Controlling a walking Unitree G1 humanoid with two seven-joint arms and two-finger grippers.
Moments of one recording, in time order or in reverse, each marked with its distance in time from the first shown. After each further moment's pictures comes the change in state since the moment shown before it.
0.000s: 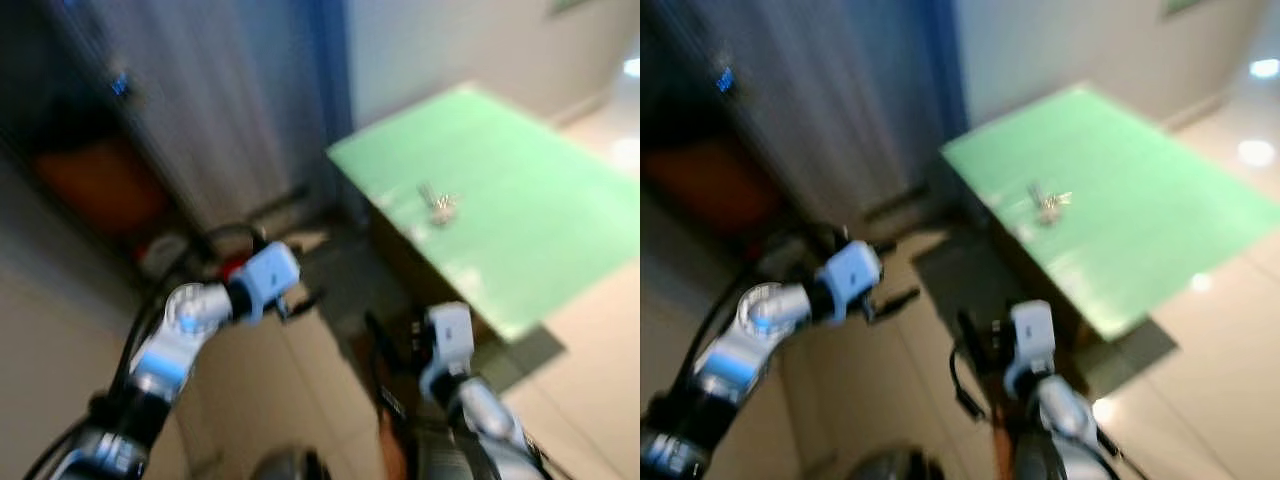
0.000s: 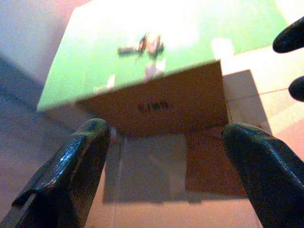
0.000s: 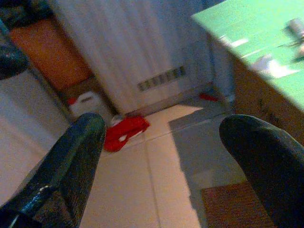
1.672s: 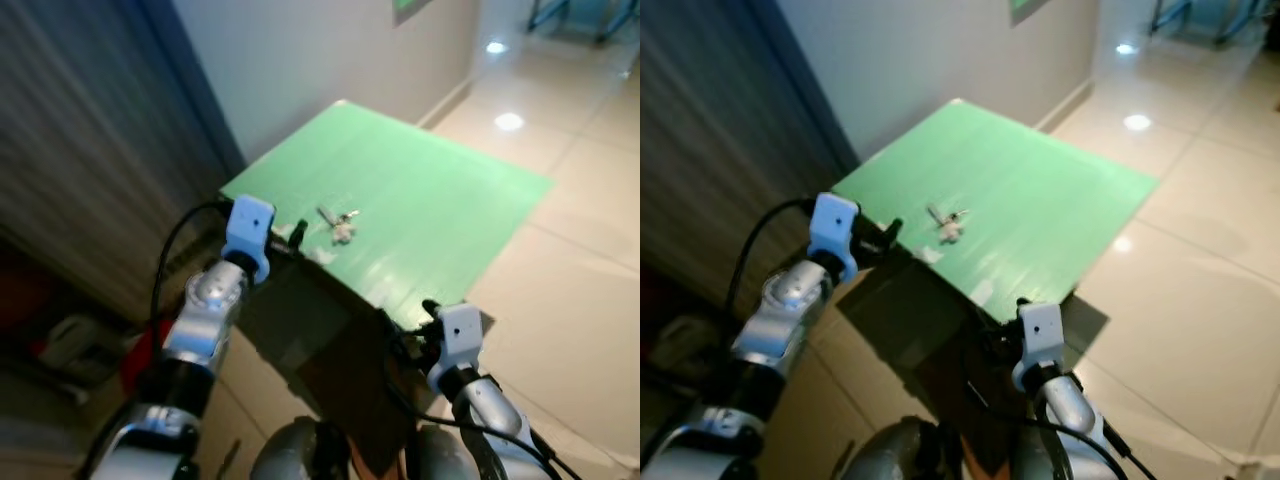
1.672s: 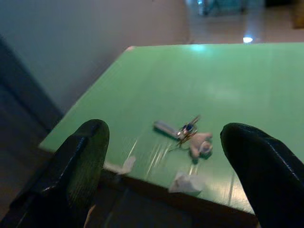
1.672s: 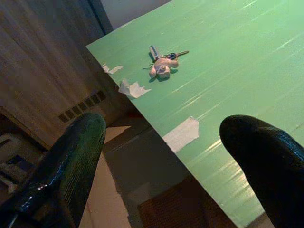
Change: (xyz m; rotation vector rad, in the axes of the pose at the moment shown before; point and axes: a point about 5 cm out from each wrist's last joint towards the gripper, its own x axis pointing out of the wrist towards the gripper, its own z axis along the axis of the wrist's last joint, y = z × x) left arm 0.026 0.026 -0.004 -0.432 -0.022 0.568; right arm -0.001 -0.007 0.001 -0.014 -0.008 -0.057
